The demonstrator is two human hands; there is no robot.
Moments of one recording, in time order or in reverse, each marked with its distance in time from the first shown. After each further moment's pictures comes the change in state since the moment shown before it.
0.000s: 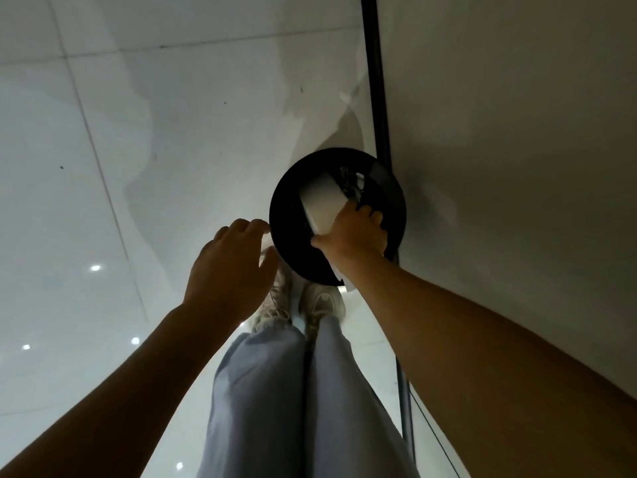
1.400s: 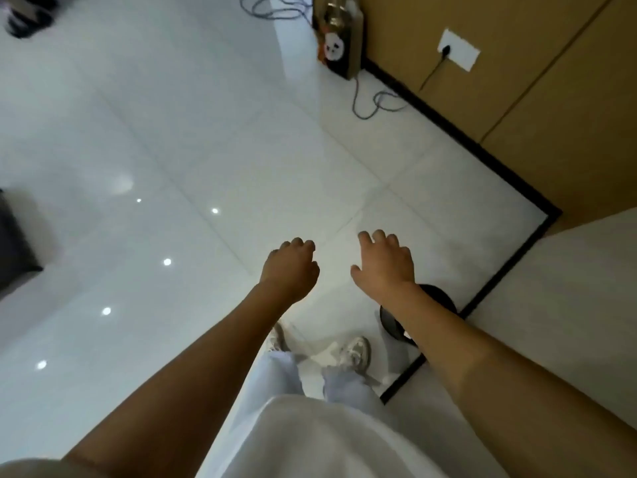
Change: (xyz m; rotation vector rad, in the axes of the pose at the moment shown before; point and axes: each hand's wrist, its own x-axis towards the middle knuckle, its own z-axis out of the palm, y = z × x) left_hand -0.480 -0.018 -0.192 -0.251 0.439 -0.595; right_hand -0.535 -0.112 -0.149 -0.796 0.273 -1.136
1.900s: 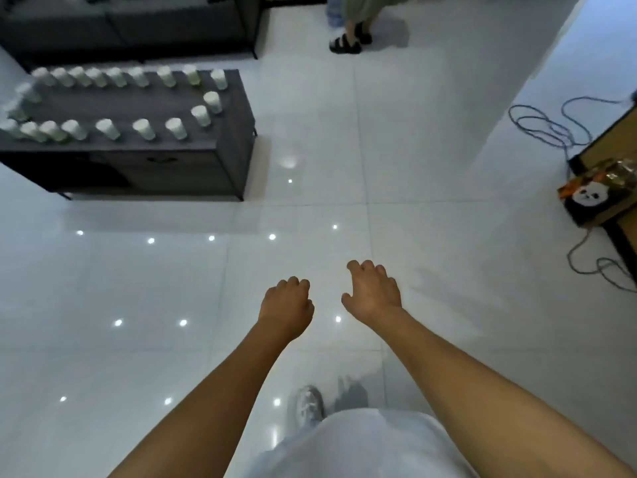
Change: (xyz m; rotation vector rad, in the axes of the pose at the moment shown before) left_hand -0.263 -0.381 -0.017 -0.221 0.188 -0.682; right_hand -0.038 -0.483 0.039 -0.188 -0.104 -0.674
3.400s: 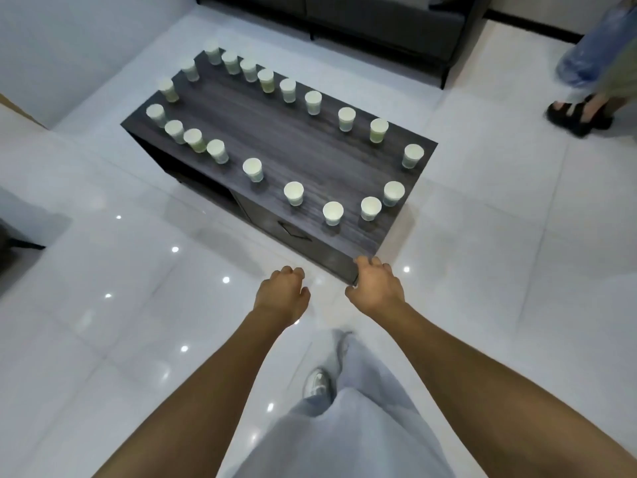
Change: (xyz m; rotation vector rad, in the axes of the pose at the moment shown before) left_hand 0.442 -0.600 -0.249 -0.382 0.023 -0.539; right_hand 0.663 -0.536 -0.102 -0.162 -0.217 -0.319
